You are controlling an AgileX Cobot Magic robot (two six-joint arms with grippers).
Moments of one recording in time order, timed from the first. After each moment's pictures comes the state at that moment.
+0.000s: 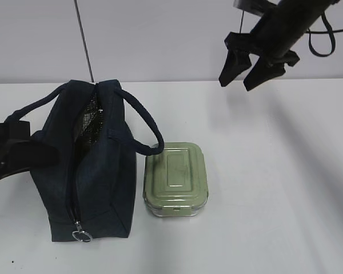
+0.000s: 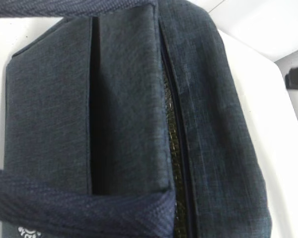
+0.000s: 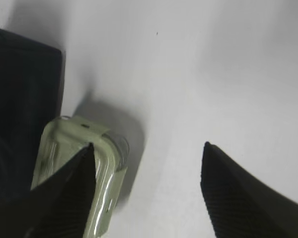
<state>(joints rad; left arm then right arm) -0.11 1.22 -0.53 -1.30 0.61 0.90 0.09 2.10 -1.91 0.49 1.24 -0.27</state>
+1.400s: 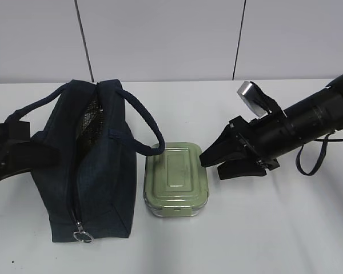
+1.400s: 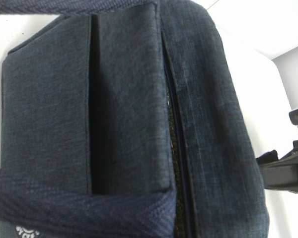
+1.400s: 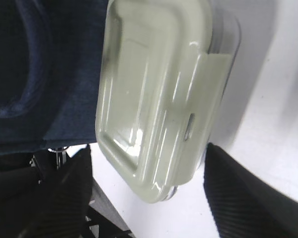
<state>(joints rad) -0.11 1.22 -0.53 -1.30 0.62 0.90 0.05 1.99 -1.12 1.19 1.08 -0.92</state>
